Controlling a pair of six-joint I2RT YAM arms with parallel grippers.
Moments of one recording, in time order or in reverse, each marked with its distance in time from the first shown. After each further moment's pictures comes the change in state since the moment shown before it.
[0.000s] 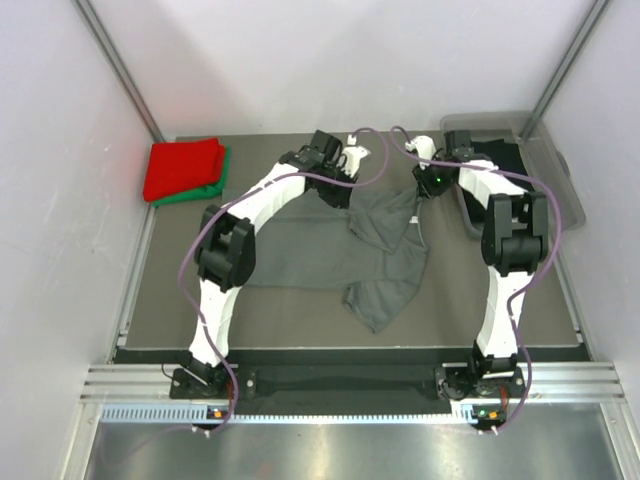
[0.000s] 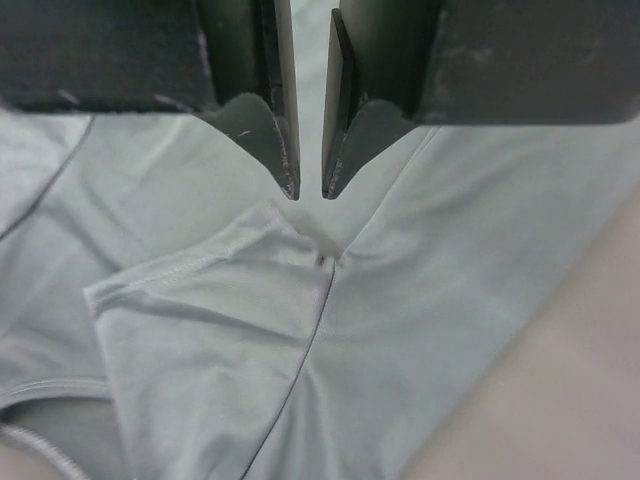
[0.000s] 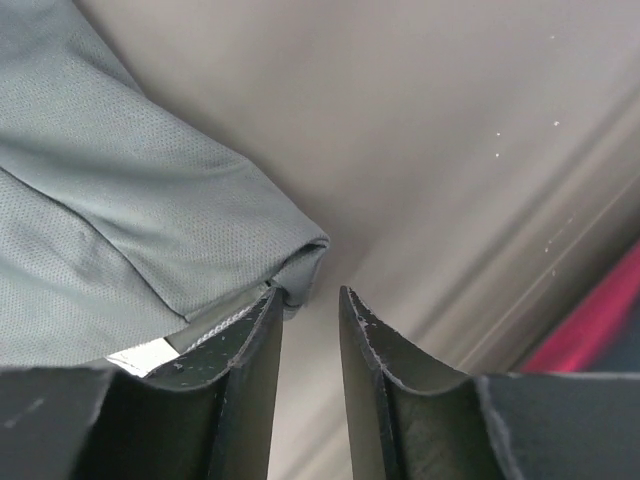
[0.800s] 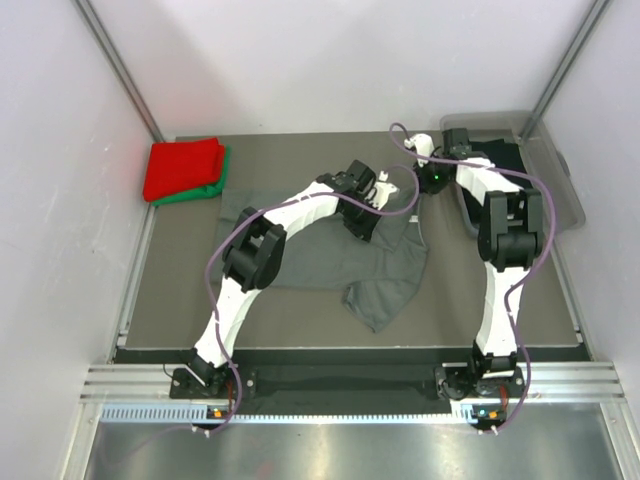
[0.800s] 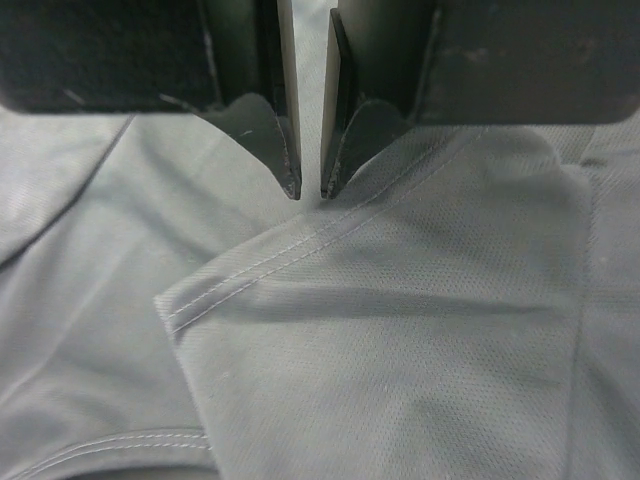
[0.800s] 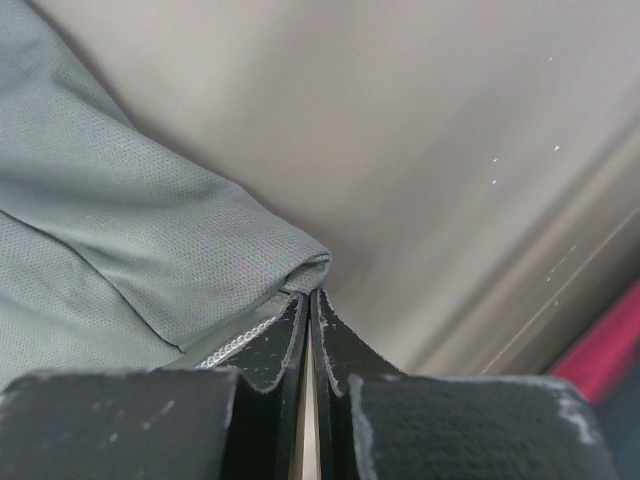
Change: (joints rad) left arm -0.150 0.177 0.038 -0.041 0.027 -0.043; right arm 0.000 0.065 0.071 -0.013 -0.018 0.026
